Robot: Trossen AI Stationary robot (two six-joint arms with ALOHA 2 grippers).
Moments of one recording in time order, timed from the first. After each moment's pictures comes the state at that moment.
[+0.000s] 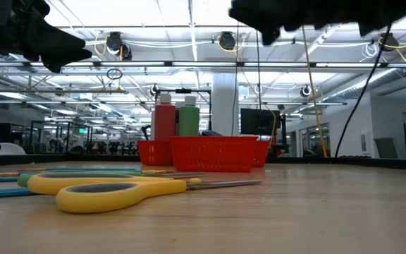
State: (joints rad) left arm -0.09 0.15 0.20 -0.10 -0.26 0.00; right arm 0.20 1.36 0.66 0.64 0.08 -0.07
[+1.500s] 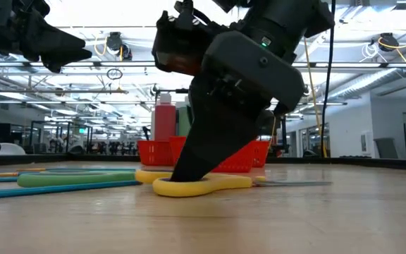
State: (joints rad) left arm -0.09 0.15 0.20 -0.10 -0.26 0.00; right arm 0.38 2.13 1.43 -0.29 0.13 0.28
